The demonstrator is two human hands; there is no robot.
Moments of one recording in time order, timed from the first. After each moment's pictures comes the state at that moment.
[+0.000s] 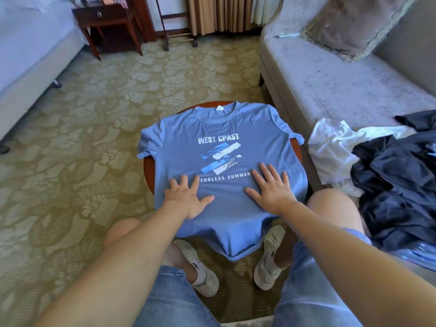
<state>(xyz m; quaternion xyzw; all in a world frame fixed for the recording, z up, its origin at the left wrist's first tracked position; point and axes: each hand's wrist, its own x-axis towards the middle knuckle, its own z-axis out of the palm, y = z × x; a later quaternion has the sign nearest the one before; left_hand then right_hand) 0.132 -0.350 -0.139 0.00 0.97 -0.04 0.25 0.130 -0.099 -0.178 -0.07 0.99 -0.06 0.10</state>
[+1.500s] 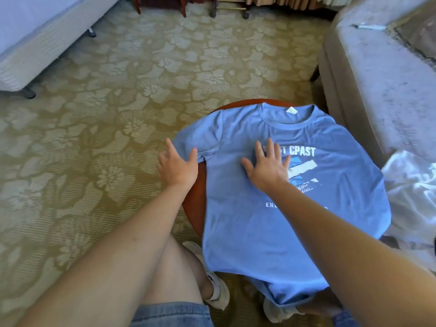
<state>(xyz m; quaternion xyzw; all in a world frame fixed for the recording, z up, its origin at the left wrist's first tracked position) 0.019 -0.455 -0.173 -0.34 0.88 0.33 -0.07 -0.021 -0.249 -0.172 -0.05 0.99 -0.10 0.10</state>
